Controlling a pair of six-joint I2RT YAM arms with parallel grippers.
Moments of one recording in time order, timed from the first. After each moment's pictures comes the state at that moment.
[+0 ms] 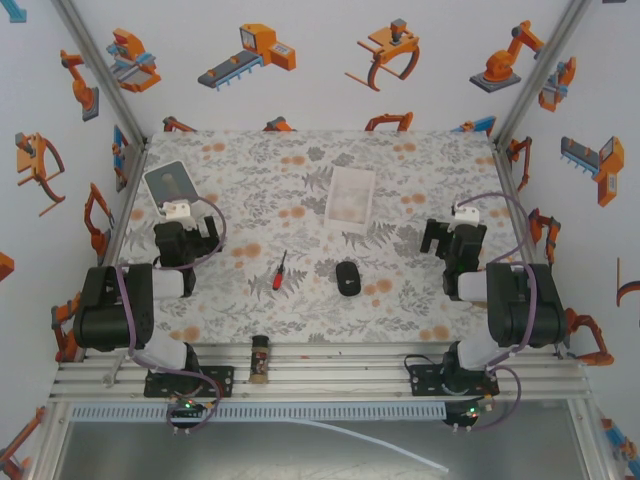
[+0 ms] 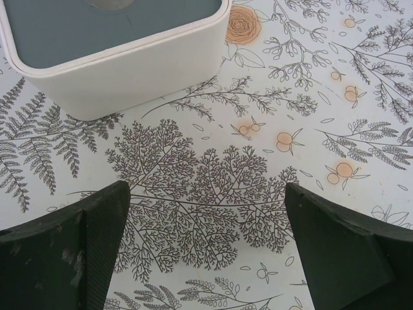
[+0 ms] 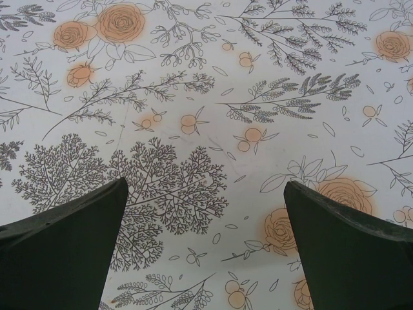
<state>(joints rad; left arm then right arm) -0.01 1.54 0.39 0.75 -0.03 -0.06 -0.02 1.55 0.36 0.79 0.10 0.04</state>
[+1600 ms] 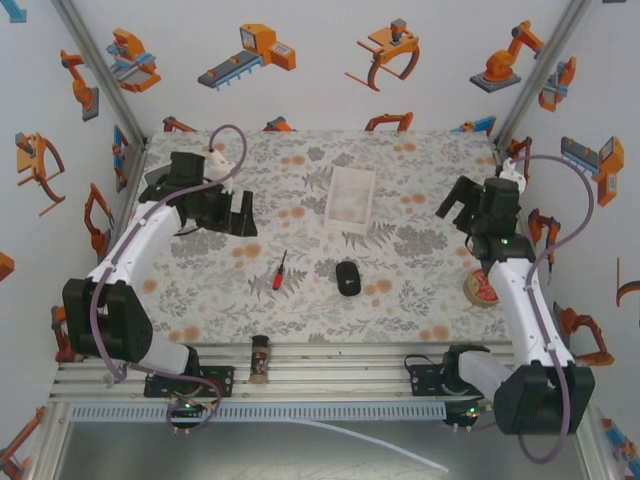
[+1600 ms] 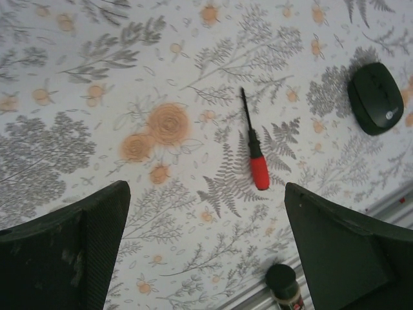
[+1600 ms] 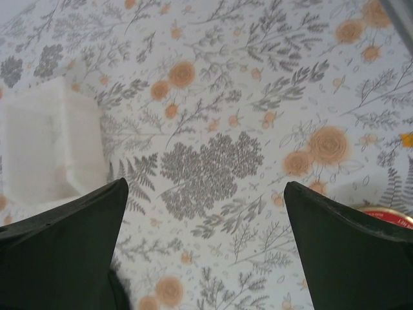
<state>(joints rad) -0.22 1.48 1.22 -0.74 0.38 0.09 -0.02 1.04 0.89 -0.40 0.08 0.42</state>
